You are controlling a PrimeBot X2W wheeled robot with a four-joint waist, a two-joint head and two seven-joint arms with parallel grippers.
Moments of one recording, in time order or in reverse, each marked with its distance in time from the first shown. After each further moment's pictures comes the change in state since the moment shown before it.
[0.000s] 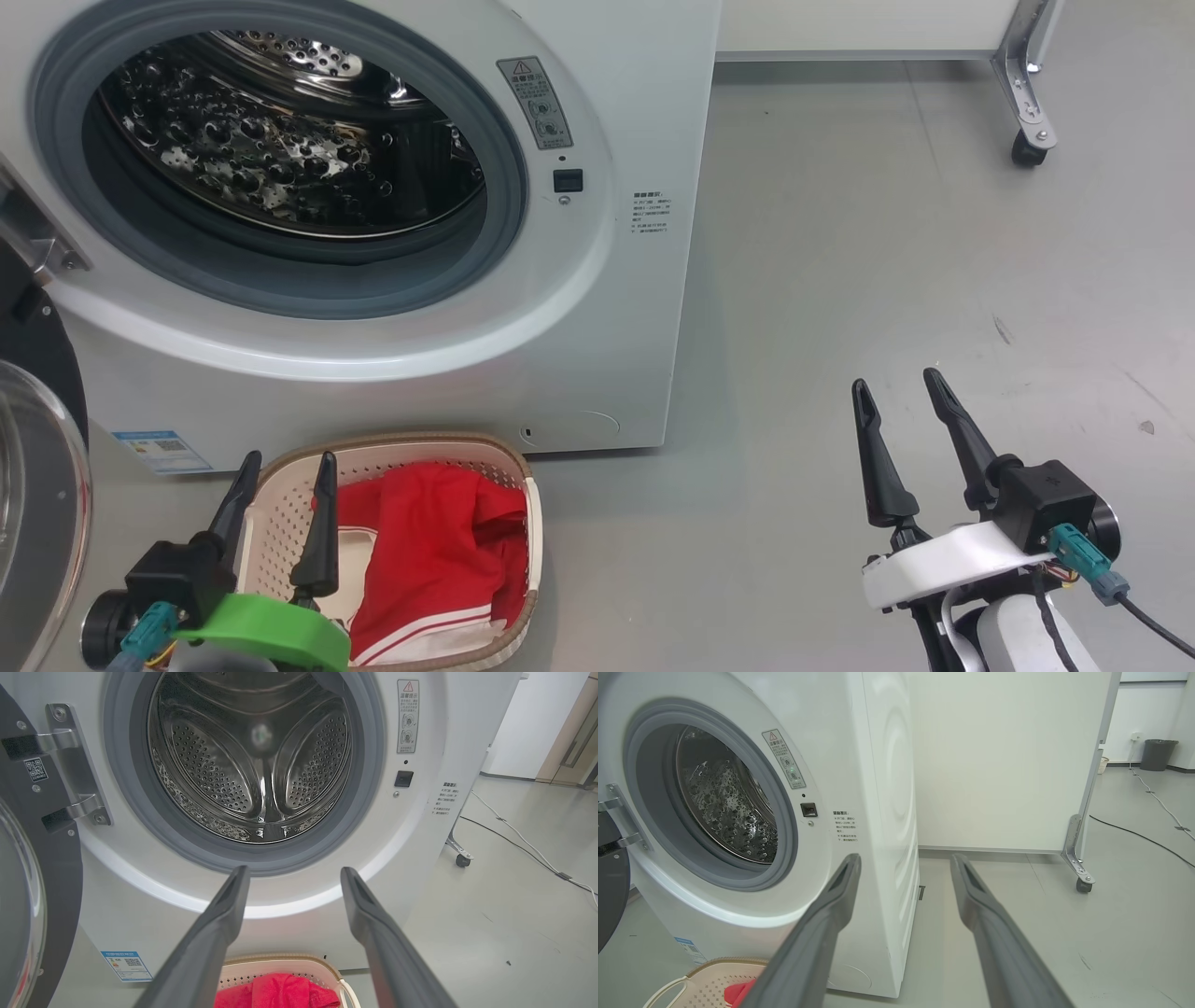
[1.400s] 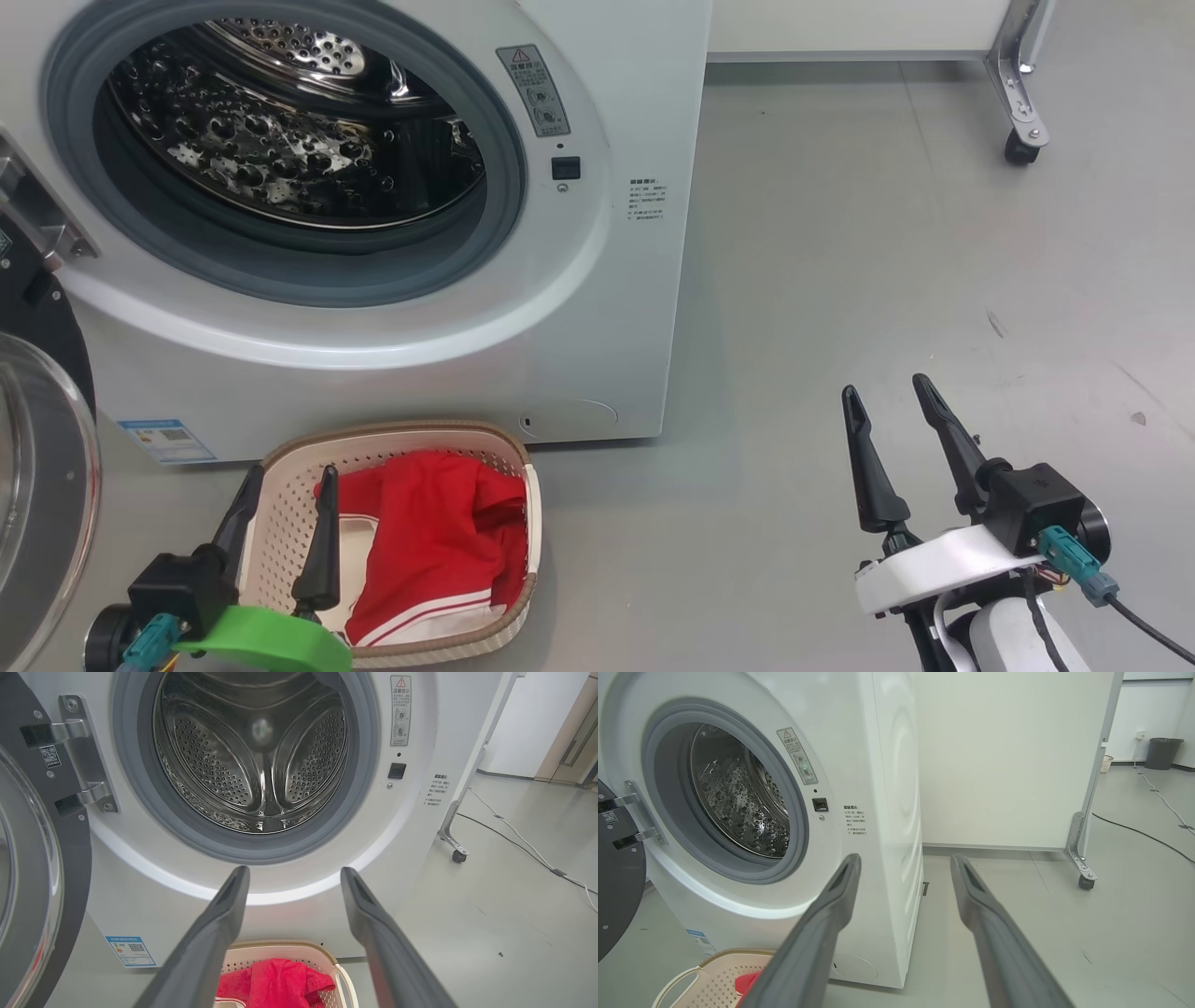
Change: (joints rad) left arm 0.020 -0.001 -0.001 0.002 -0.006 0.000 0.000; right arm 0.000 0.001 0.015 0.012 0.004 0.000 0.000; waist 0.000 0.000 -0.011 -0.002
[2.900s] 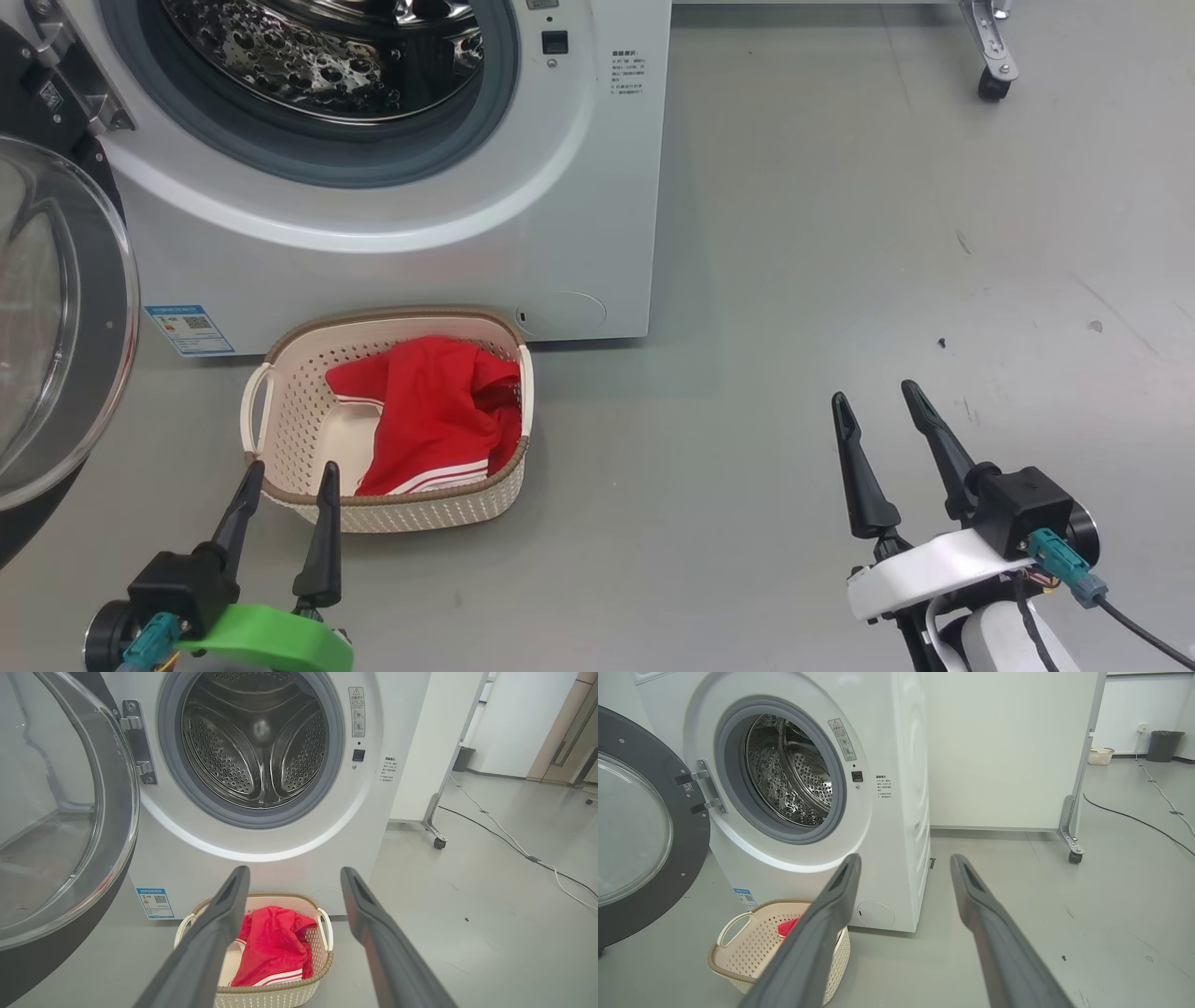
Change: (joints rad) left arm 0.002 -0.001 -0.003 -0.016 0.000 0.001 0.000; right arm 0.000 0.000 0.018 0.011 0.007 0.000 0.000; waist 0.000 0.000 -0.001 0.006
